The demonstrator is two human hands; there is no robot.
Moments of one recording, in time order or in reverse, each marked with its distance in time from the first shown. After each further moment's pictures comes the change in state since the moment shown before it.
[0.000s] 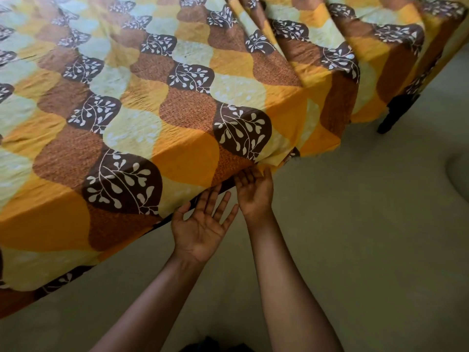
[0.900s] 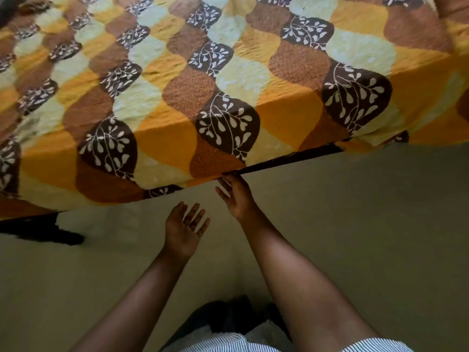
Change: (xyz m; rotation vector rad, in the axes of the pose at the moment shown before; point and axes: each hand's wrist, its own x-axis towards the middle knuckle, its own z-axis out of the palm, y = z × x) left_hand -0.113 0.072 -0.131 0.066 0.719 0.352; right_hand -0.049 0.181 -0.014 -0.629 -0.193 0.527
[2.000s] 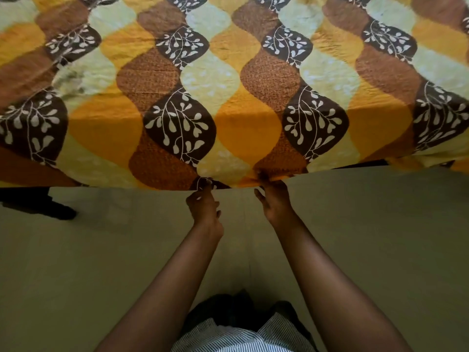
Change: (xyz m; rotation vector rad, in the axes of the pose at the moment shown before) left_hand 0.015 0.058 -0.012 0.166 0.204 0.038; right_hand -0.002 0.039 0.039 -0.327 0.341 -0.170
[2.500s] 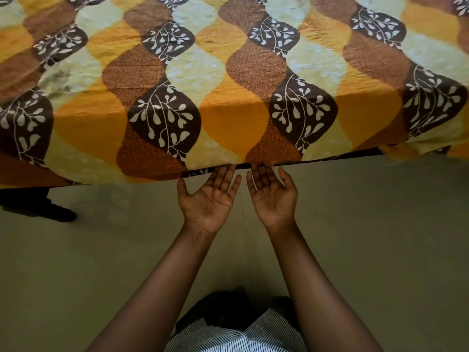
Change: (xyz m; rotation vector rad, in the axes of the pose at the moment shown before) left_hand -0.023 0.004 -0.004 -0.663 -0.648 -0.199; right_hand -0.033 -0.003 -0.020 0.816 -0.322 0.128
